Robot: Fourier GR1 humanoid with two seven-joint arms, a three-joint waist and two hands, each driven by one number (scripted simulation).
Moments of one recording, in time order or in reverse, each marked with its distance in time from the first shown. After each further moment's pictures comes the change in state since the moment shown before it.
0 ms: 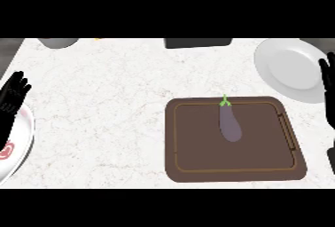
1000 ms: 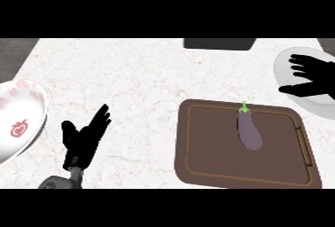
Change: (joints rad) left arm 0.010 -0.366 -0.255 0.106 0.022 0.097 0.272; right arm -0.441 -0.175 0.185 0.816 0.193 0.413 0.304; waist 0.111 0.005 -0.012
